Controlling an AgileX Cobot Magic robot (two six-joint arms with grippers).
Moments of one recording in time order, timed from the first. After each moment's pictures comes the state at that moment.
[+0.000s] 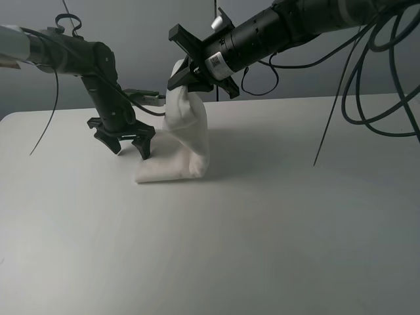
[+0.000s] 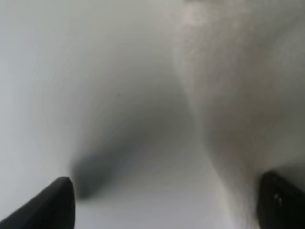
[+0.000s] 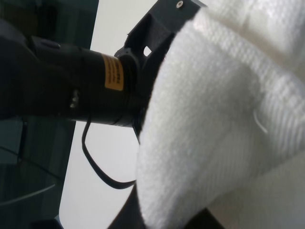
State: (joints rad) left arm -0.26 2.35 -1.77 -0.07 1.05 0.12; right arm 0.44 2.07 -1.54 1.17 0.81 -0.41
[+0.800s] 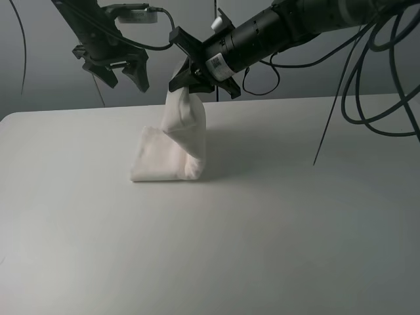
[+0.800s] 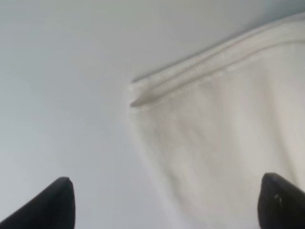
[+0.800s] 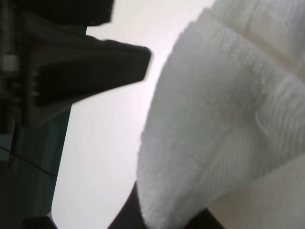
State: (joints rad) left arm -0.25 2.17 -2.04 -0.13 1.21 0.19; right arm 0.44 2.07 -1.55 1.14 0.82 -0.40
